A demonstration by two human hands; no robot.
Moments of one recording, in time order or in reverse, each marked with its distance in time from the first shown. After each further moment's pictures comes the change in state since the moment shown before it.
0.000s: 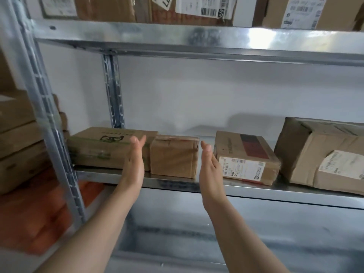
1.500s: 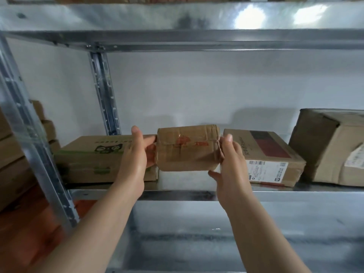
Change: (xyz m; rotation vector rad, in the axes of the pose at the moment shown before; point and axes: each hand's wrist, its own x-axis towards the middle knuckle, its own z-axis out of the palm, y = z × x) left_hand 0.055 0.010 -0.007 -0.098 -0.017 -0.159; right_hand 0.038 -0.012 0.019 0.214 0.242 0.224
